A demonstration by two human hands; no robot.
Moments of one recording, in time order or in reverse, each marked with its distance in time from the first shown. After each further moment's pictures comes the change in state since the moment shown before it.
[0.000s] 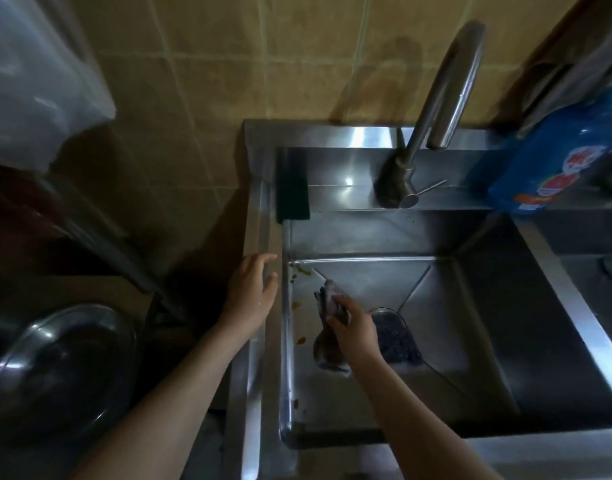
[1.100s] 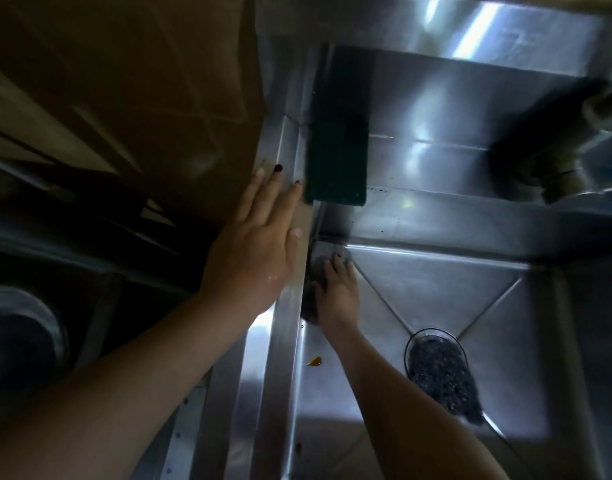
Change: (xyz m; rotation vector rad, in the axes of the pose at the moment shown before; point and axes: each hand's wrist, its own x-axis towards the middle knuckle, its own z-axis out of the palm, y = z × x) left_hand 0.114 -0.046 0.034 0.431 -0.006 0.150; right_hand 0.203 0.068 0.131 -0.617 -0.082 -0.199
